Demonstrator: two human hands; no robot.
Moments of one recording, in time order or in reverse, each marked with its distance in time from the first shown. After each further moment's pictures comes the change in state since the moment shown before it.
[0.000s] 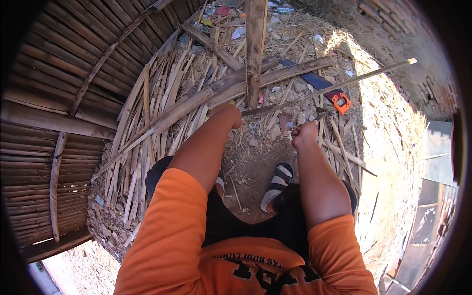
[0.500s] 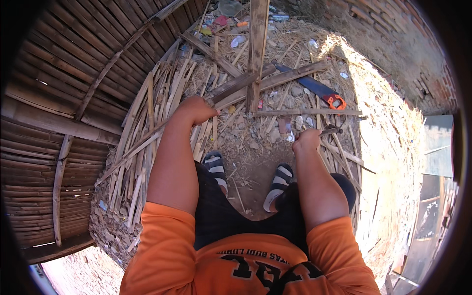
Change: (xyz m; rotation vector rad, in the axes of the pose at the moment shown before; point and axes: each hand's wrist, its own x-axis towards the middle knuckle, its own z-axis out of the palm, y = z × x) left_hand -0.091 -0.087 -0.069 -0.301 0.173 0.000; right_hand -0.032 -0.001 -0.017 0.026 0.293 -0.134
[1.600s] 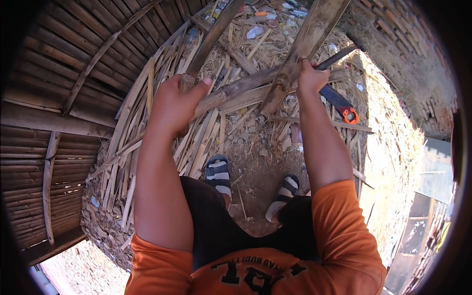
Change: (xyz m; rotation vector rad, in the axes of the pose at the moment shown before) left_hand -0.014 -0.048 -0.051 -0.696 0.453 -0.043; right_hand -0.058 -0.025 0.234 -0.068 -0.466 -0.984
